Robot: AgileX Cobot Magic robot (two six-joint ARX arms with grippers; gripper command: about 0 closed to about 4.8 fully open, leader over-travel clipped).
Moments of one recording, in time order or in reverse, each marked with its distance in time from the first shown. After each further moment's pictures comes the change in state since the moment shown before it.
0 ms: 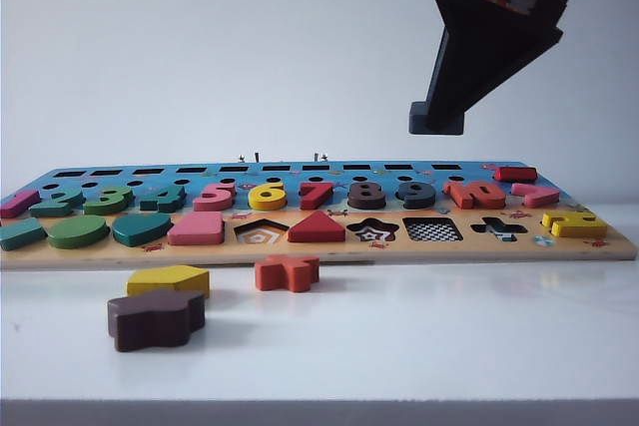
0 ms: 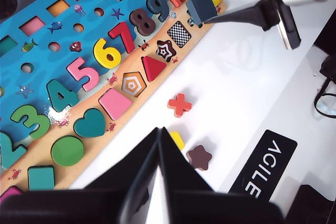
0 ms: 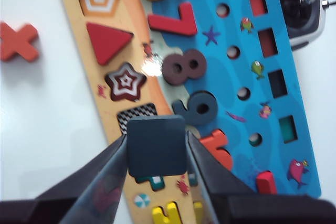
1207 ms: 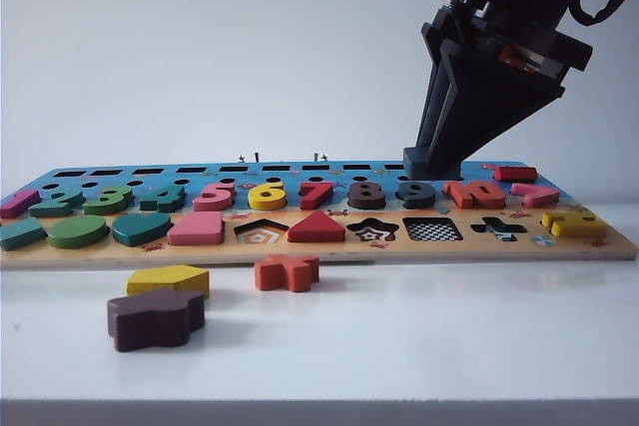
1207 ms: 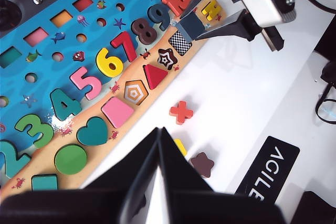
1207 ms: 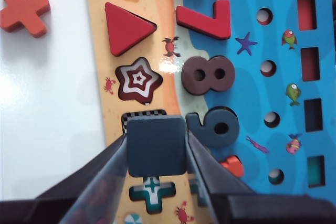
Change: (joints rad) left arm 0.000 0.000 0.000 0.028 0.000 0.000; right arm -0.083 0.094 0.000 0.030 -0.153 -0.212
